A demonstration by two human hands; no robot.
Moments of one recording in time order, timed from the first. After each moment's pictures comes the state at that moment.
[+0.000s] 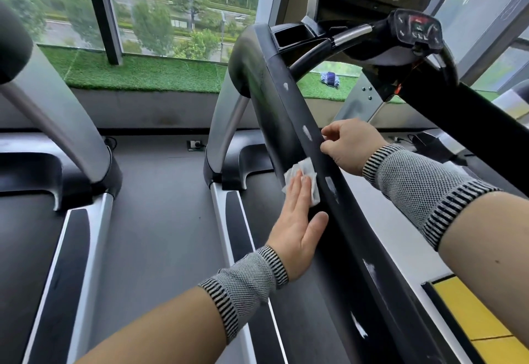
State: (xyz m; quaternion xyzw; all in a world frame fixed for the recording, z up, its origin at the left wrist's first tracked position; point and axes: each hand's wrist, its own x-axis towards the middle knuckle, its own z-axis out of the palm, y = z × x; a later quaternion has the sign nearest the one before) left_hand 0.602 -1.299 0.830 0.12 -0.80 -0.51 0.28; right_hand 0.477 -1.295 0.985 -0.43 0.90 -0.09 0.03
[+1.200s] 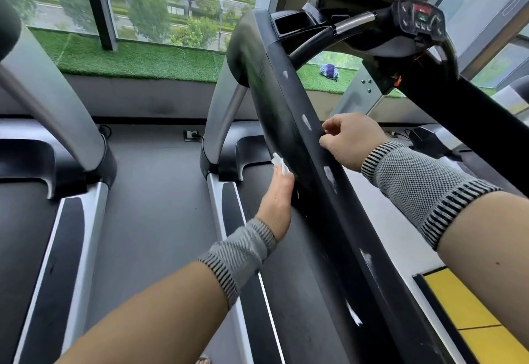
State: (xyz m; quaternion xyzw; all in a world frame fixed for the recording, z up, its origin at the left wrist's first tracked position) left_hand 0.575 -1.332 0.805 0.17 -0.63 -0.71 0.28; right_hand 0.480 -1.289 0.980 -0.42 0.90 -0.10 0.02
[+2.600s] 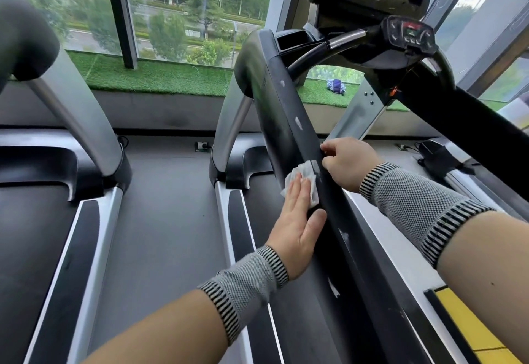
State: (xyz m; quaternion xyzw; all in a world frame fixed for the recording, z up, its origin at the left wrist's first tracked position) left_hand 0.617 -1.254 0.834 0.15 -0.79 -0.53 0.28; right_hand 0.497 -1.243 0.972 -0.44 0.89 -0.06 0.03
